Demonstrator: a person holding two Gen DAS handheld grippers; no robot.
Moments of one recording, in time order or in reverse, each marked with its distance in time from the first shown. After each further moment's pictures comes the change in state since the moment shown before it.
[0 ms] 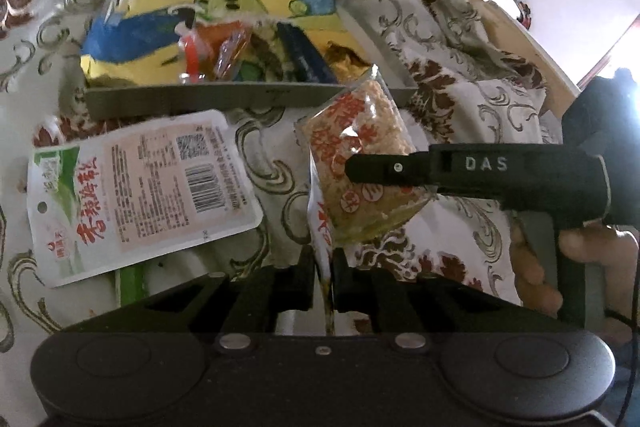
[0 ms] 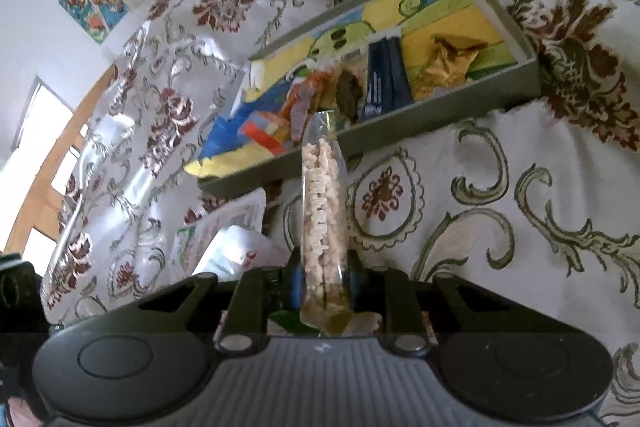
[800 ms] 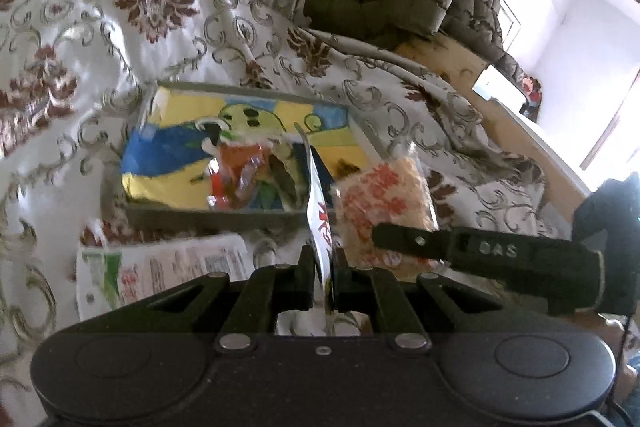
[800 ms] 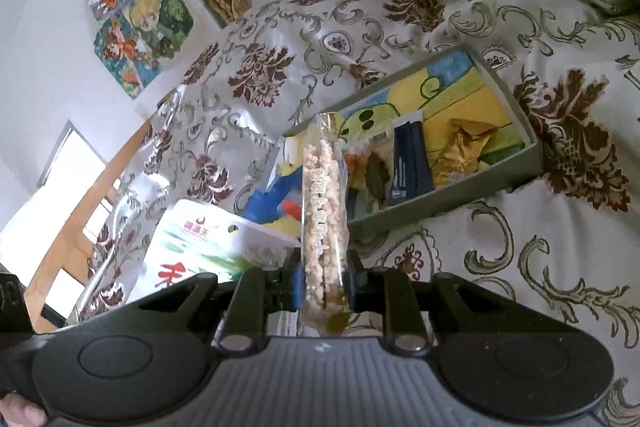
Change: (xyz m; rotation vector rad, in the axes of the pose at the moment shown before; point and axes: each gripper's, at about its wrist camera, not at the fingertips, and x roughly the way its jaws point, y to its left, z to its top) left arm -0.046 -0.018 0.032 -0.004 -0.289 0.095; right arm -0.034 0.008 0.010 -0.012 -0.204 0.077
